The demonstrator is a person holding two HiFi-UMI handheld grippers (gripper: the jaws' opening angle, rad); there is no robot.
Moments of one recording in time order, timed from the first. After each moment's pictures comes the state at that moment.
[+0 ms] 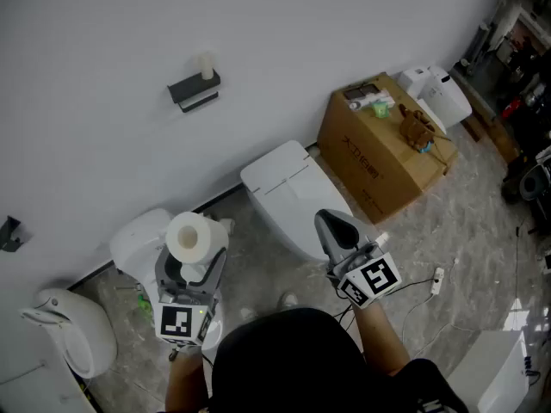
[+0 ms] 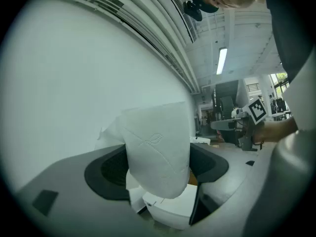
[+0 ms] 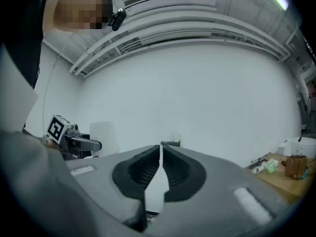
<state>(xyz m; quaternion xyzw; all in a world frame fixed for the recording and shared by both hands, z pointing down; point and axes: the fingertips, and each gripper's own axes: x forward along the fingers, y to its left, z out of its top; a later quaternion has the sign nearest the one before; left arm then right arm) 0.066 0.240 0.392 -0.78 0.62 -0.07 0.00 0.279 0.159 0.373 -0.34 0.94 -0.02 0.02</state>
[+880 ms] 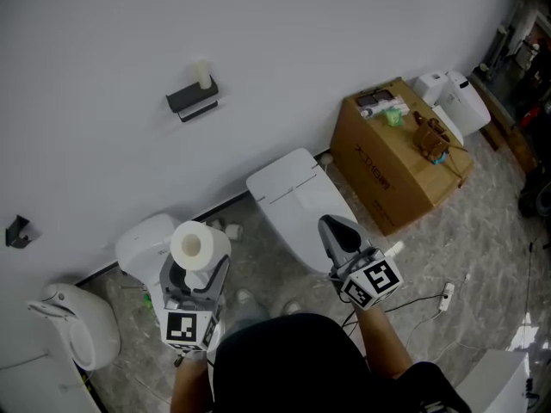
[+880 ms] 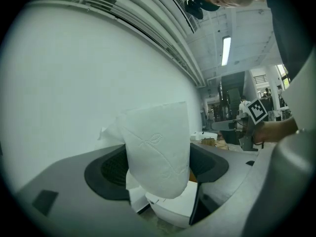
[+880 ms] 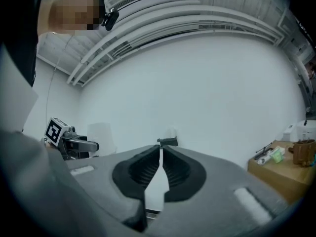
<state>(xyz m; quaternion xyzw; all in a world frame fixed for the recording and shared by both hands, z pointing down) 0.115 0.200 0.406 -0.76 0.64 -0.11 -0.02 0.329 0.096 0.403 -0.32 0.94 -0.07 0.04</state>
